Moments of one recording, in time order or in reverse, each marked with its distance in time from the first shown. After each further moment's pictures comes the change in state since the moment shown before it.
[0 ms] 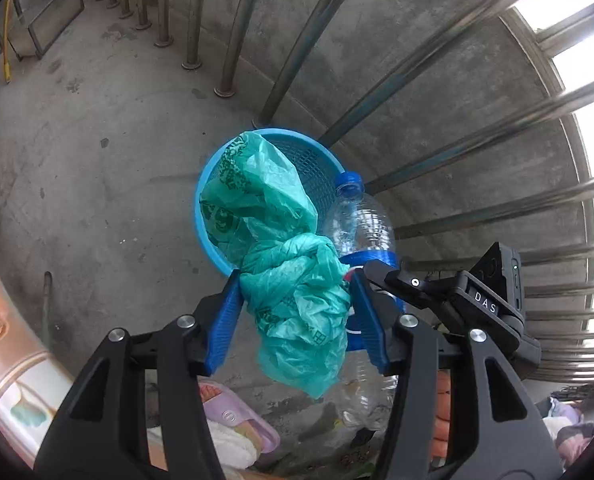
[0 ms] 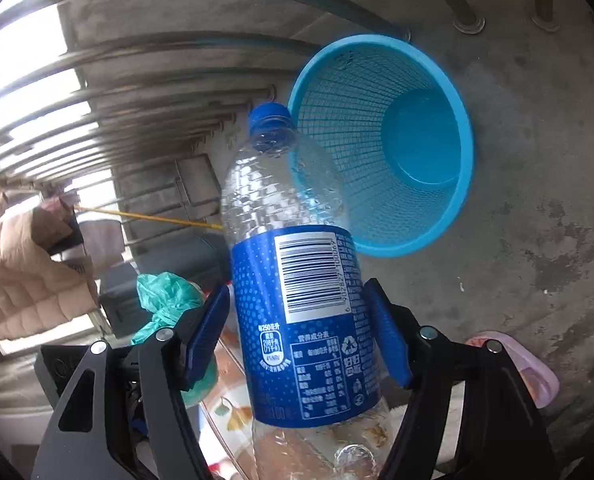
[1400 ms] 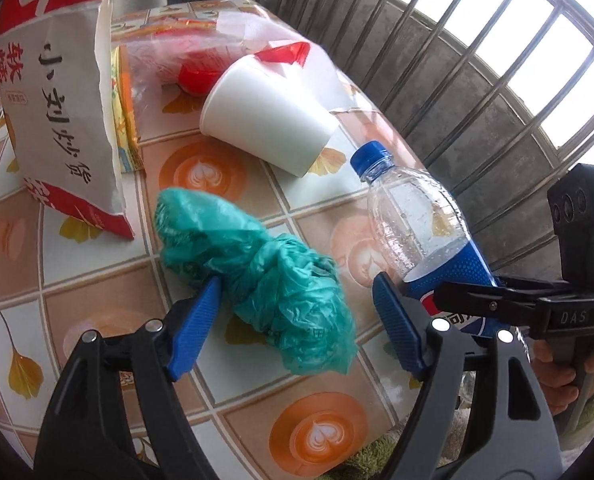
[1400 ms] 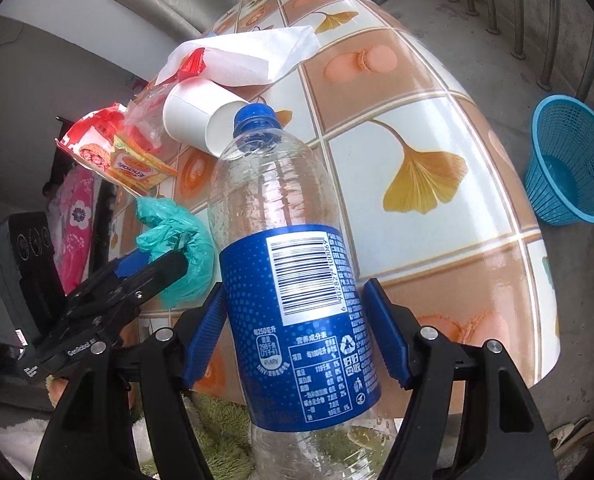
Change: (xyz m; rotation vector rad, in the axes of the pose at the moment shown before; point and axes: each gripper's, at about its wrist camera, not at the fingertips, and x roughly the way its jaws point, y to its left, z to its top) left arm -0.238 0.169 -0.406 -0.397 -0.454 0.221; right arm 0.023 0.104 -0.406 -1.191 0.518 -0.360
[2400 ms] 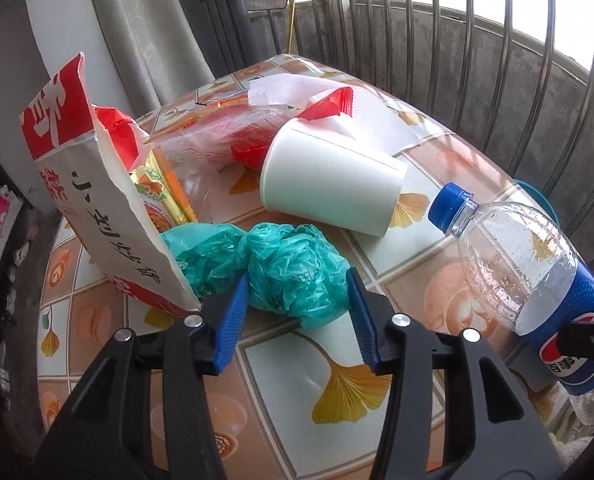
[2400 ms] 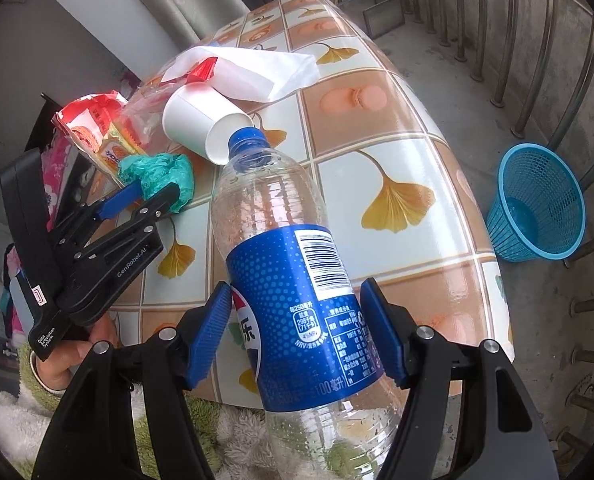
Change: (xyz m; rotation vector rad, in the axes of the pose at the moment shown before) left arm 0.011 -0.023 0.017 0.214 -0.197 0.425; right arm -0.023 0.021 -0.011 -0.126 -0.092 -0.180
